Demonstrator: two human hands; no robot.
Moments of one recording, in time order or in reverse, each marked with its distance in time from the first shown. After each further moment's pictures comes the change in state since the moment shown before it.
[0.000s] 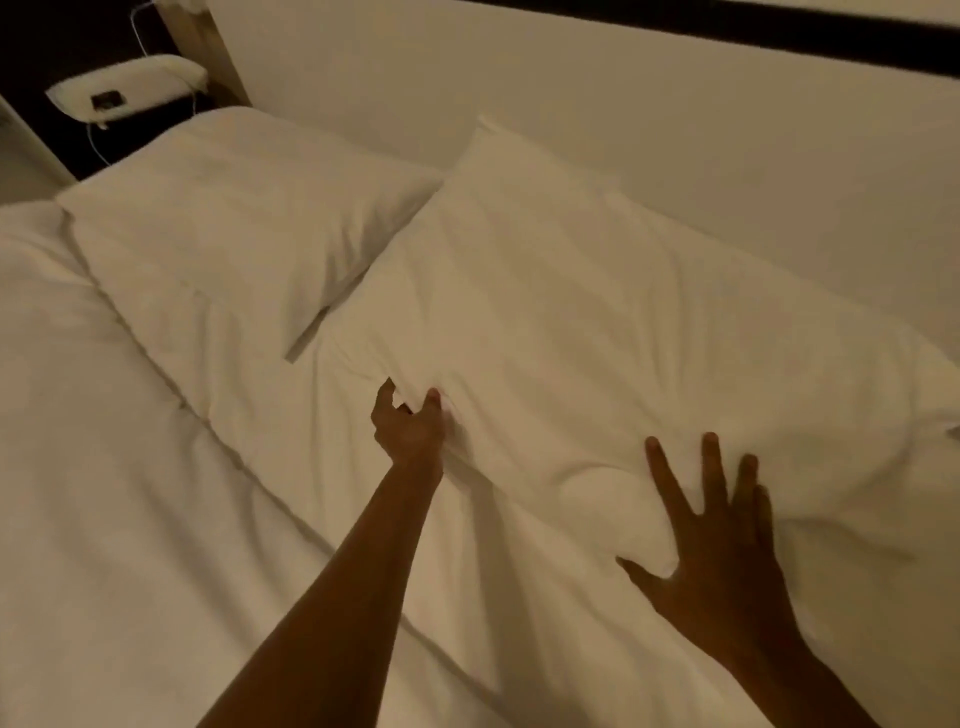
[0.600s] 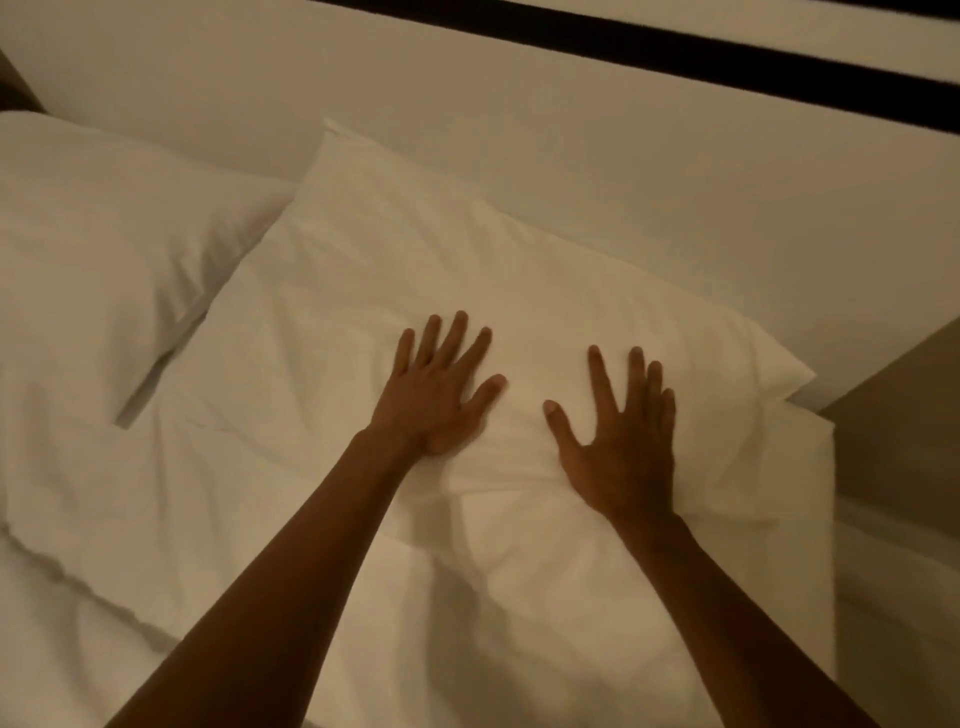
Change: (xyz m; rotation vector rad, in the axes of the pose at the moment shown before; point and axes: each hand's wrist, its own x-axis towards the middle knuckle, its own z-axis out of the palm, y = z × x) left_hand -0.017 0.026 0.107 1.225 -0.784 1.160; right_hand 0.101 0.025 -0.006 0.144 0.227 0.310
